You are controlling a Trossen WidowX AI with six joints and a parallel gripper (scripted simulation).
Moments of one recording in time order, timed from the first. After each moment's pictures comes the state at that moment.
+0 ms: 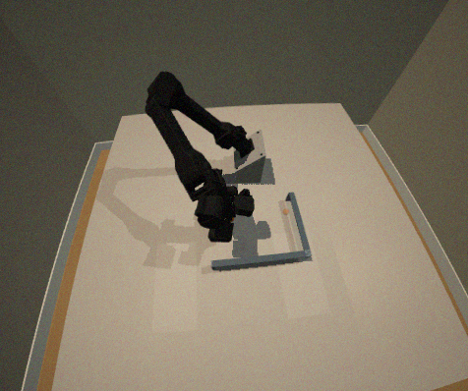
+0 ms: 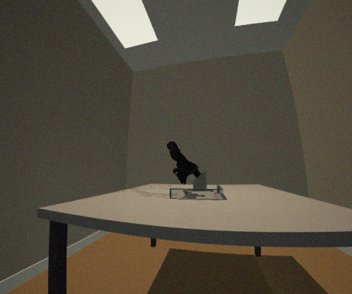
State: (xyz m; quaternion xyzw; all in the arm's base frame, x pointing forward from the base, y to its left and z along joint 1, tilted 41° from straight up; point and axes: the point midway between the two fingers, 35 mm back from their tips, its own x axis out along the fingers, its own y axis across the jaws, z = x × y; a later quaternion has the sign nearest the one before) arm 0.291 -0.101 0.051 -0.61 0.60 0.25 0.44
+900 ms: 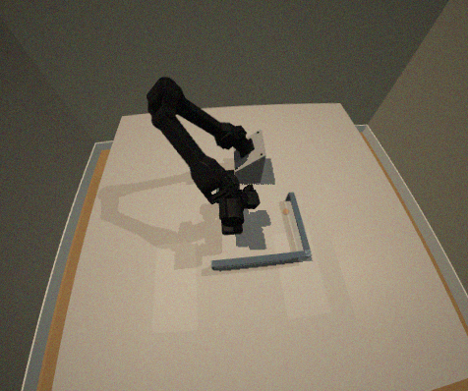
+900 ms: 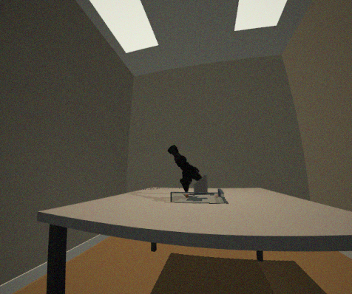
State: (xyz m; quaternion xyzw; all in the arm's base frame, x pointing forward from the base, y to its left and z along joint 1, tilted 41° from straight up) arm 0.242 -0.113 0.015 -0.62 0.67 0.29 0.30
